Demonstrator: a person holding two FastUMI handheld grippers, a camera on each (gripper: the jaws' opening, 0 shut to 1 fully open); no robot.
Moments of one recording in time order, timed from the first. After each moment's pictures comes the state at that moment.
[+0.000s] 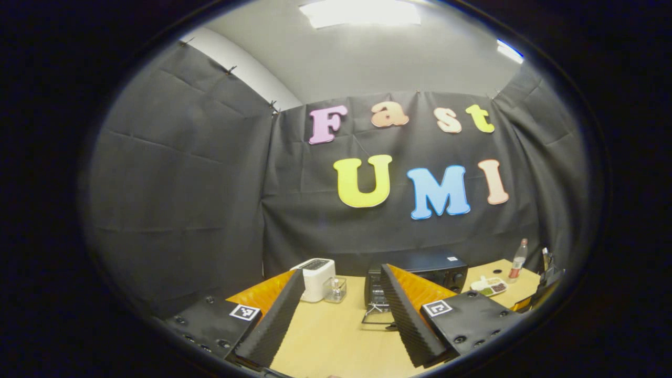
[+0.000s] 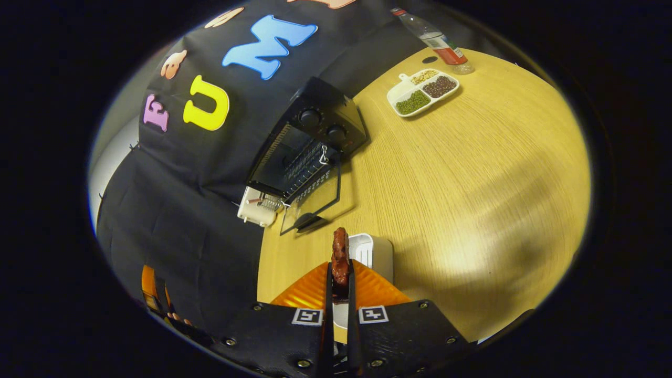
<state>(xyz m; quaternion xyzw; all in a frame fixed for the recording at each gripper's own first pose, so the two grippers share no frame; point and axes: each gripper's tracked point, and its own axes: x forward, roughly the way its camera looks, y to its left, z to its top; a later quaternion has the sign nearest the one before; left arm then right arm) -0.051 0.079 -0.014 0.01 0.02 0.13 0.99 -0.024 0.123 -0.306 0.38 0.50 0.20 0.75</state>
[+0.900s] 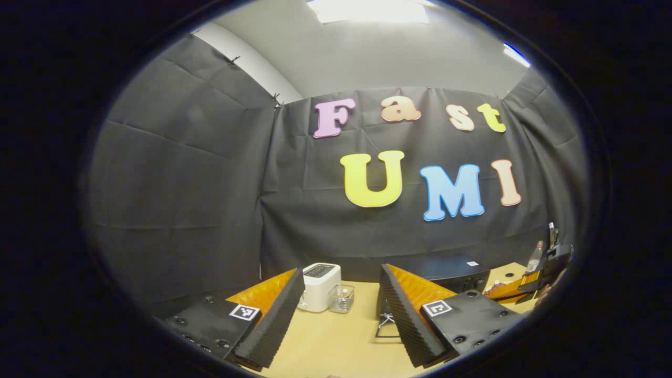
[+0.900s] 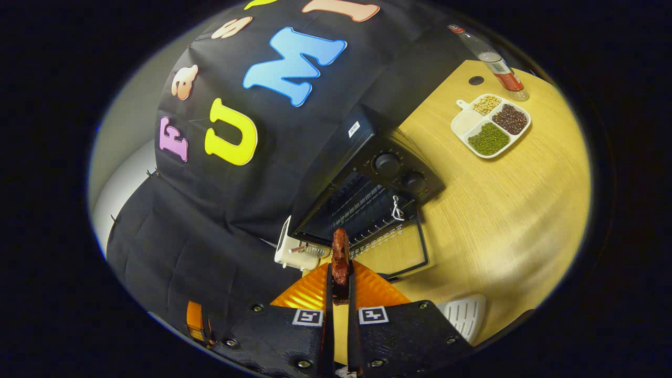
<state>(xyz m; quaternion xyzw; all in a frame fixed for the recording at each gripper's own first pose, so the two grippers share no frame) 0.023 0.155 -0.035 0.00 0.02 0.14 0.99 0.101 0.225 -0.248 0.44 0.41 0.21 0.77</state>
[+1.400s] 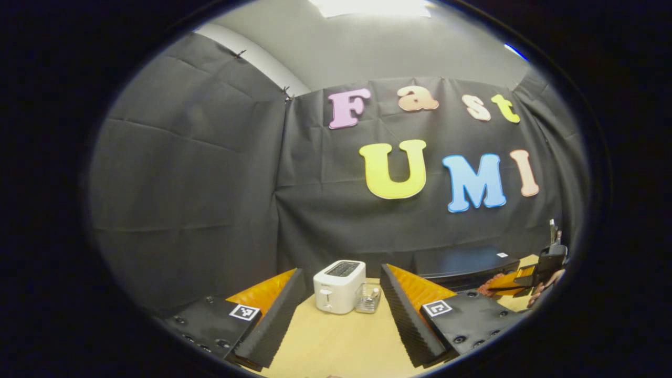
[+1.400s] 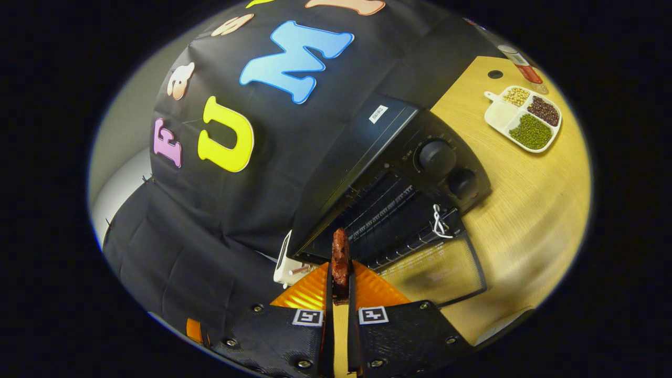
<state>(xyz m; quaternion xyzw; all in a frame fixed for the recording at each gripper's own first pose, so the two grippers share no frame) 0.048 0.229 -0.057 0.02 0.04 0.16 0.99 0.166 0.295 -0.274 0.45 0.37 0.19 0.79</state>
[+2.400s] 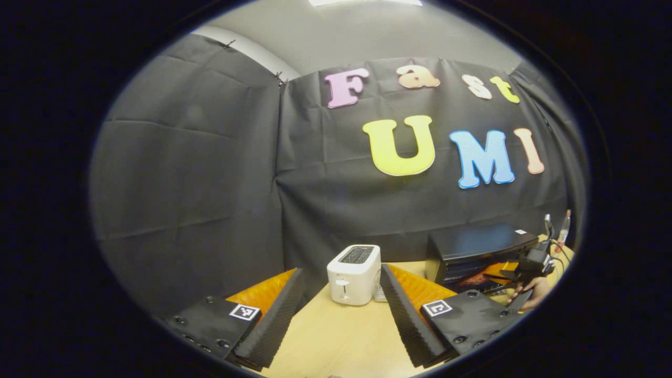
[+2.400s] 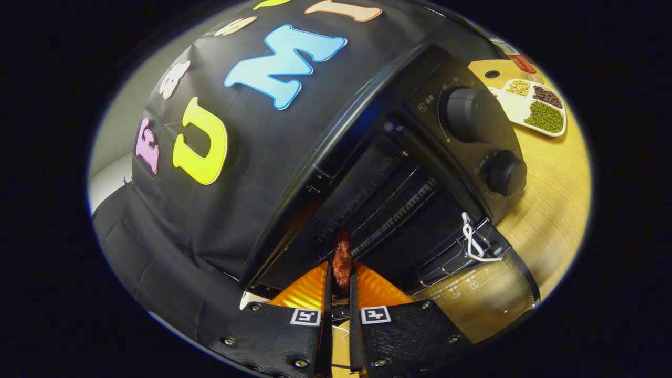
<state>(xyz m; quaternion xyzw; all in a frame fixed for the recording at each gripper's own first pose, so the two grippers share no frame) 0.065 0.268 -0.087 0.04 0.09 0.16 0.98 0.222 0.327 -0.345 0.42 0.33 0.10 0.84</state>
